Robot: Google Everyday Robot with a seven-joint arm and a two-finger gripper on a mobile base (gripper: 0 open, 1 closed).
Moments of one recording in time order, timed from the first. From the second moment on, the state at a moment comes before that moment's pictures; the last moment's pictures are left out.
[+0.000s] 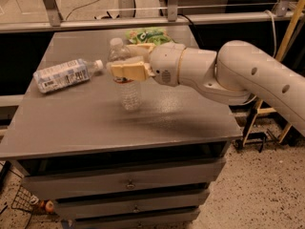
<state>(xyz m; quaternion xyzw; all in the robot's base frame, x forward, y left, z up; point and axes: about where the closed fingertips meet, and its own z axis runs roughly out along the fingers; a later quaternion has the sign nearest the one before) 0.571 0.066 0.959 -0.43 0.59 0.35 0.59</state>
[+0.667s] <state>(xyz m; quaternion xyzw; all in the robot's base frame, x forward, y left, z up) 0.574 0.058 0.947 -0.40 0.59 0.34 0.61</state>
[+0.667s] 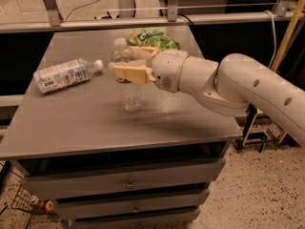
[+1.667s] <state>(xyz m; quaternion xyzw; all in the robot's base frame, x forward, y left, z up) 0.573 0.056 0.947 -0.40 0.59 0.34 0.61</state>
